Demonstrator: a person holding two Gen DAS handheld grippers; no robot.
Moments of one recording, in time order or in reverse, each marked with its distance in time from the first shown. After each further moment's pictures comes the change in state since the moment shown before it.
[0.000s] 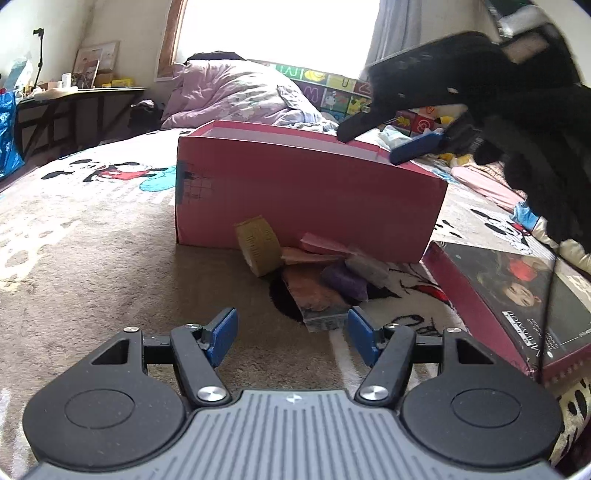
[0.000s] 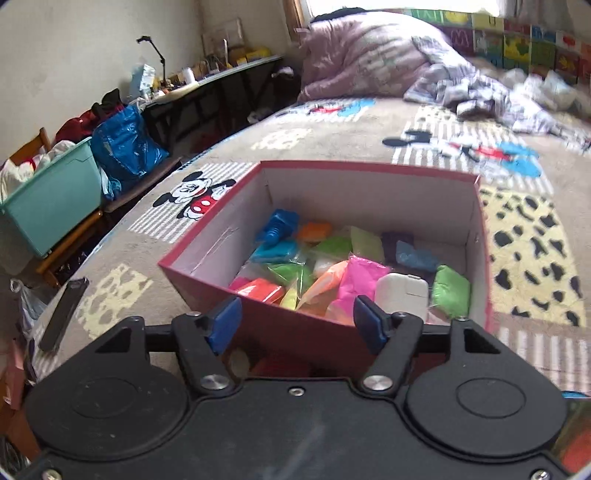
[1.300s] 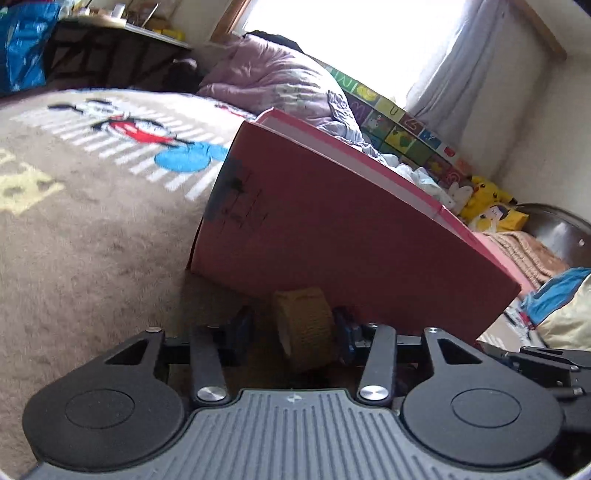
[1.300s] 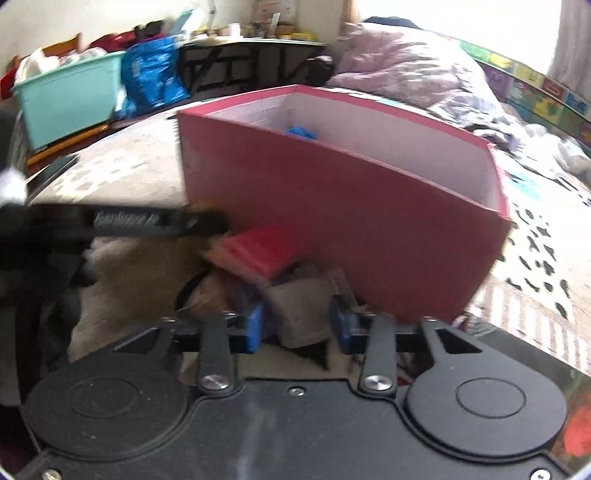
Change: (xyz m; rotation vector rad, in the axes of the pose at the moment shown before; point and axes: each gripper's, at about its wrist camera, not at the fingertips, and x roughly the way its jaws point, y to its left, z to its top) left arm 0.078 0.063 0.042 -0.318 -0.005 -0.051; right arm 0.017 0.000 -0.088 -0.232 0.003 -0.080
